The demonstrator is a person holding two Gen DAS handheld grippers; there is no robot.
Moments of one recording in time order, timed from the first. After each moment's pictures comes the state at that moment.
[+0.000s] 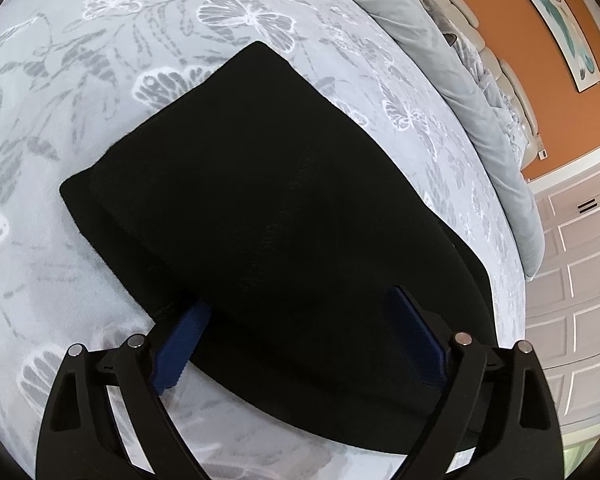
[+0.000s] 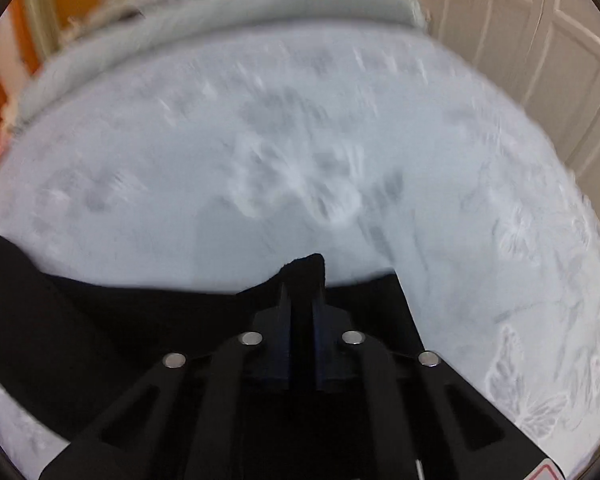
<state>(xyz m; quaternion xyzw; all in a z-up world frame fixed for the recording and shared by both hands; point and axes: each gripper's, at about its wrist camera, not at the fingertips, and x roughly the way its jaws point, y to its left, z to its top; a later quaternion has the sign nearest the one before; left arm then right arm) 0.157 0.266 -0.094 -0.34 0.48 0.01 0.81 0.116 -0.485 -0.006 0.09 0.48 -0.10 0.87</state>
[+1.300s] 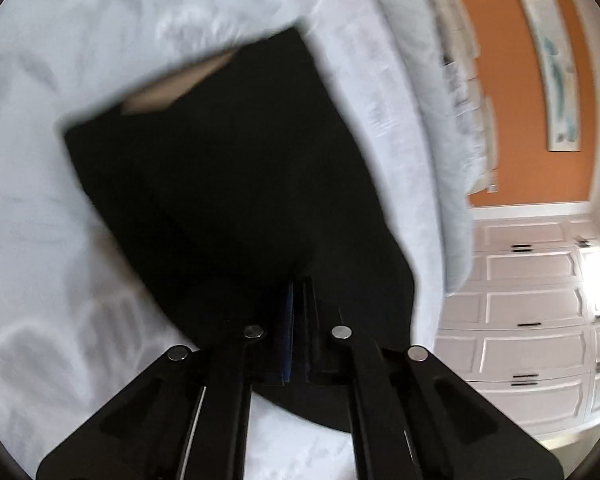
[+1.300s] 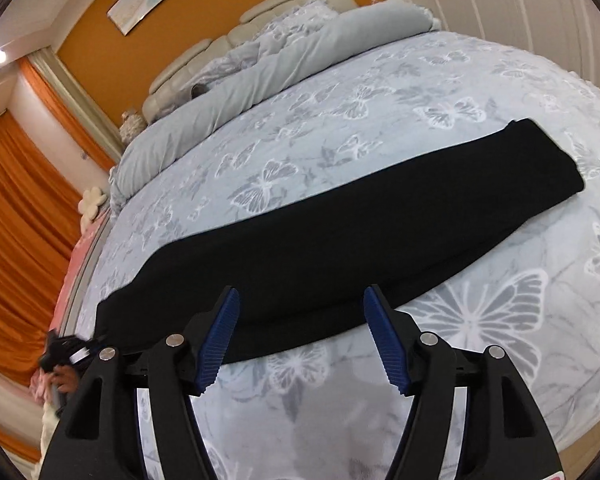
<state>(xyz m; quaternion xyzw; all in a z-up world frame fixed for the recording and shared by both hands) 0.145 0.298 -0.087 -0.49 0.46 -0.08 0.73 -0.023 -0.260 0.046 0.29 0.37 -0.05 0.88</state>
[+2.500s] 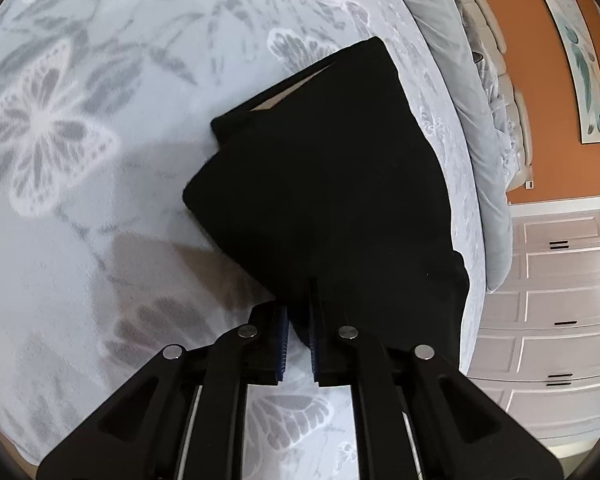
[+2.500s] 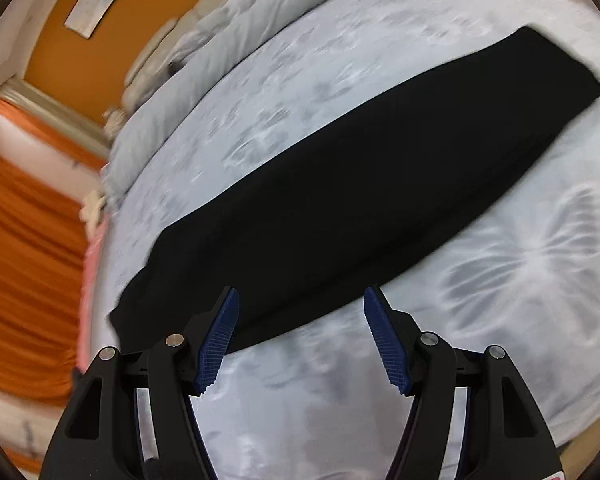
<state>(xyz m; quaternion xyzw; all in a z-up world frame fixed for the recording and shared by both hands) 0.120 0.318 -0.111 -0.46 0.51 -0.01 0.73 0.017 -0.236 -0.002 0.38 0.46 -0.01 0.80</state>
